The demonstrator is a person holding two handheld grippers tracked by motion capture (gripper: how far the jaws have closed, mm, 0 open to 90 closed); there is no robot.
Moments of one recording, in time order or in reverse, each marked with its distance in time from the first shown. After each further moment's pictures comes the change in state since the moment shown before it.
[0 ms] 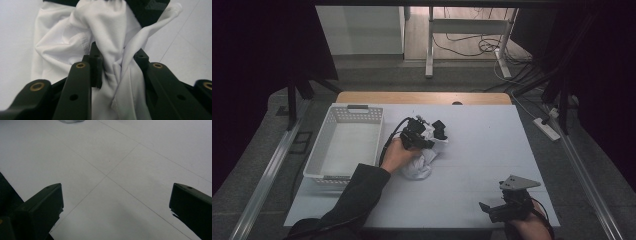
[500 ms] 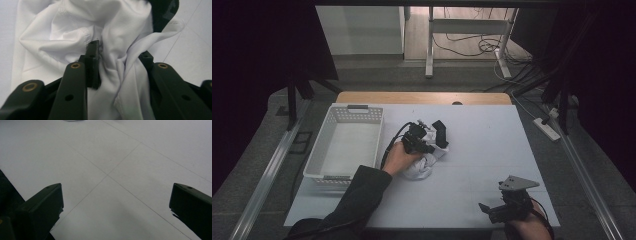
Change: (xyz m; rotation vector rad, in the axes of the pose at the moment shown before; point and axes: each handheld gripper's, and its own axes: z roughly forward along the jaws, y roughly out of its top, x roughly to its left) left arm 0.004 -0.009 0.018 0.016 -0.024 -0.005; right arm 0.001 0.000 0.000 0.011 0.002 -0.014
